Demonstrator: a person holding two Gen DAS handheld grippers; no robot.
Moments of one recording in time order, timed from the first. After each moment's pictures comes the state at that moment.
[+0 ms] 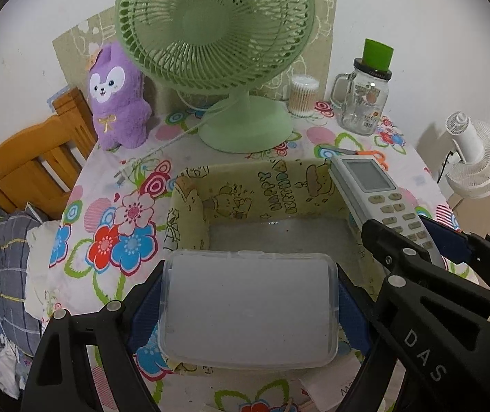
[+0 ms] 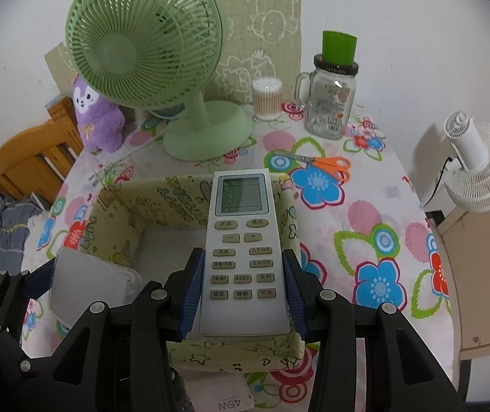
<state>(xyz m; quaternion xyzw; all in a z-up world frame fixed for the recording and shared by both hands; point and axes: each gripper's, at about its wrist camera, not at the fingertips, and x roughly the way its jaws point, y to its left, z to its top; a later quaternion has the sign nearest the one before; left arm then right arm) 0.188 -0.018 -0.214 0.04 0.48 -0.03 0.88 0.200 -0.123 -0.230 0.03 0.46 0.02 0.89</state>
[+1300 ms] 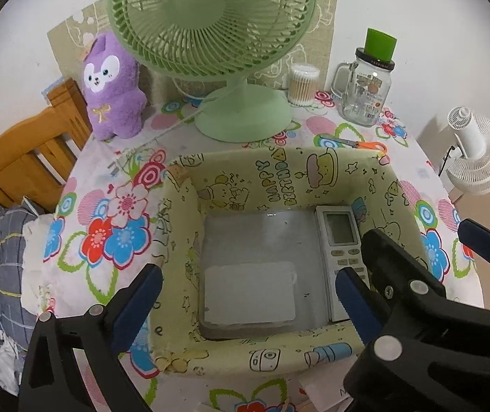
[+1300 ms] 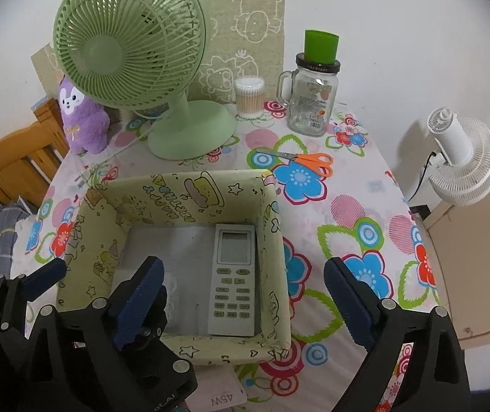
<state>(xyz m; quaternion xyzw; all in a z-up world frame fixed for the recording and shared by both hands) 0.191 -0.021 -0.219 0.03 0.49 -0.03 0.87 0.188 -0.125 -0.221 0.03 0.45 -0.01 0.89</state>
